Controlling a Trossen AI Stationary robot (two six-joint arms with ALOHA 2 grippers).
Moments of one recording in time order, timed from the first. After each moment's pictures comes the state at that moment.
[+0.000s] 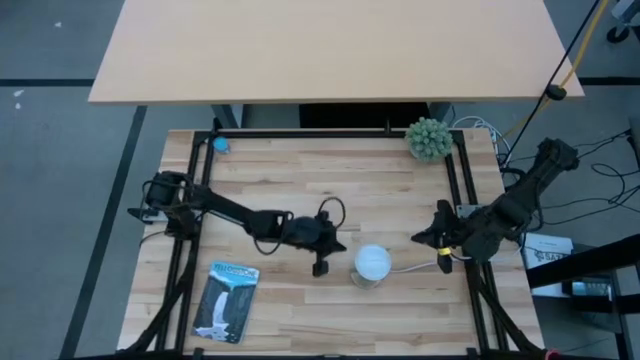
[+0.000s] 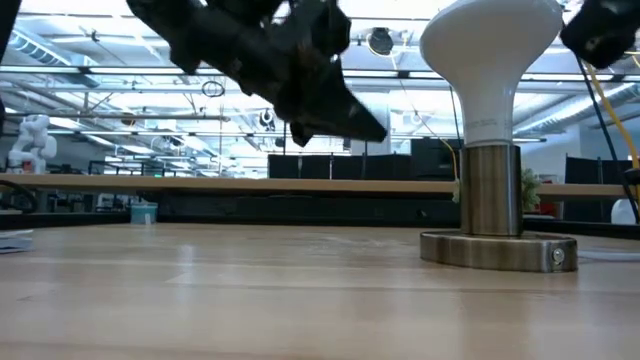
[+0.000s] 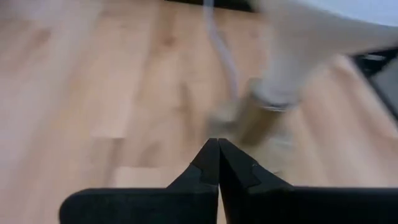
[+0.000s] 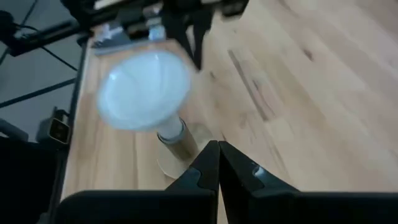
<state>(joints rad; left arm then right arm) -0.15 1.80 0.99 0.30 -0.01 -0.18 0.74 0.77 0.72 -0.68 0.62 0.83</state>
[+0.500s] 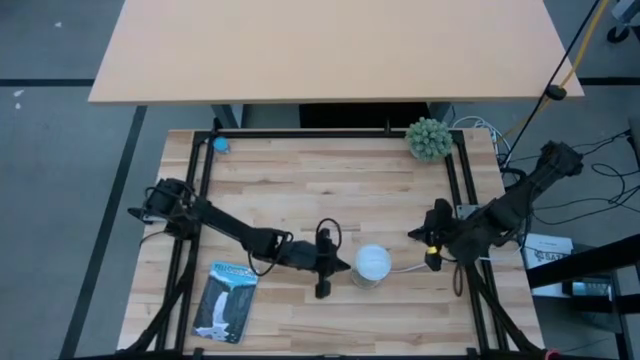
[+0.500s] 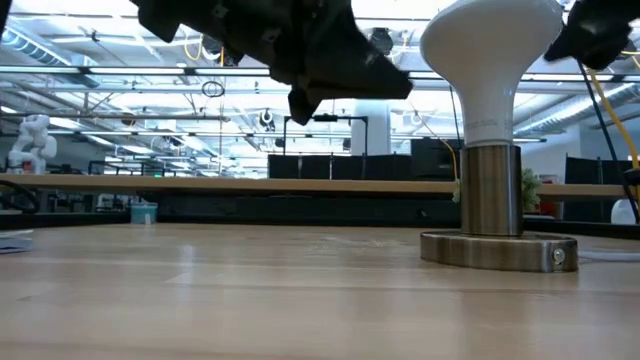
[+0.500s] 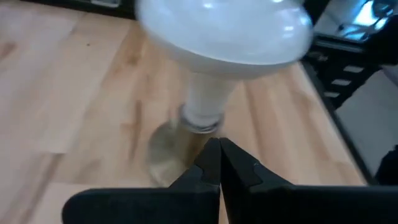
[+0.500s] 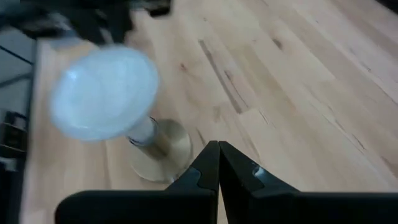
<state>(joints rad) -0.31 1.83 1.05 0.35 -0.16 -0.30 0.67 0.89 0.79 -0.80 0.62 0.90</state>
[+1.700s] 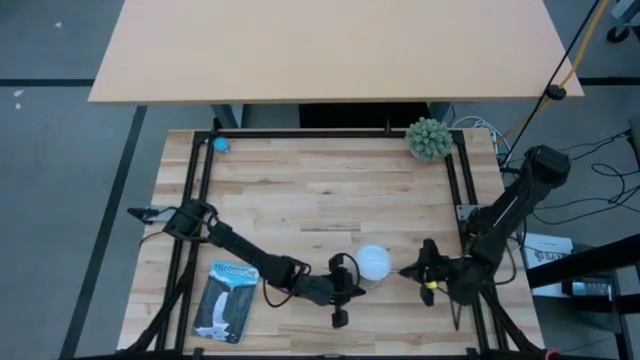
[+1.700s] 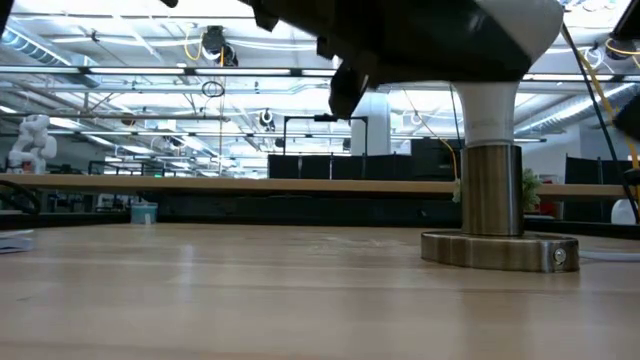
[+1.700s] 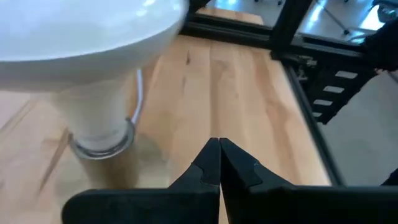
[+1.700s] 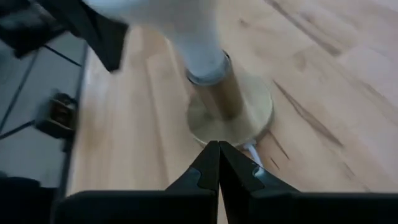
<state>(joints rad) -0.45 2.08 1.33 0.31 -0.32 -0.36 0.95 1.19 0.45 -0.10 0.77 1.16</state>
